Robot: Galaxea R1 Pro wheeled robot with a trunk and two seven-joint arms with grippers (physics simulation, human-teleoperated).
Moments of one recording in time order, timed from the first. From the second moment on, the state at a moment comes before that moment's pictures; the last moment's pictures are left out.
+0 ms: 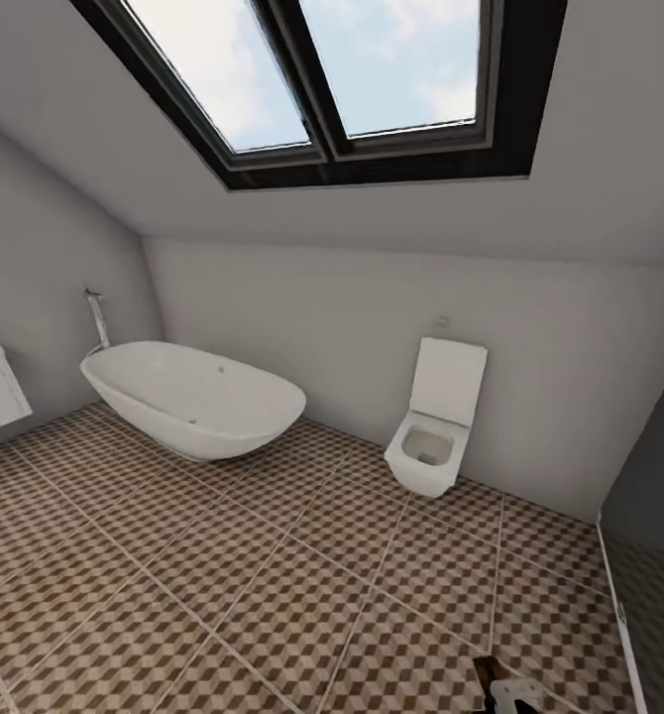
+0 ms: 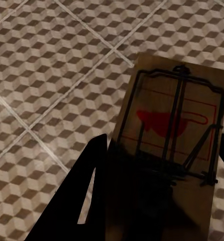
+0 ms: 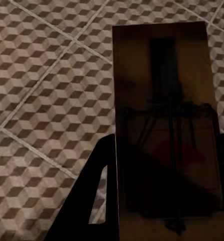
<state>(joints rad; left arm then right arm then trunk) -0.36 0.08 -0.09 0.08 0.31 -0.46 0.02 -0.47 -0.08 -0.12 0.07 0.19 -0.40 -0.02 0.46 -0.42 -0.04</state>
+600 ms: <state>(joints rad) -0.36 0.08 -0.09 0.08 0.31 -0.46 0.02 -0.47 -0.08 -0.12 0.07 0.19 -0.40 -0.02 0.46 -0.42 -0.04</state>
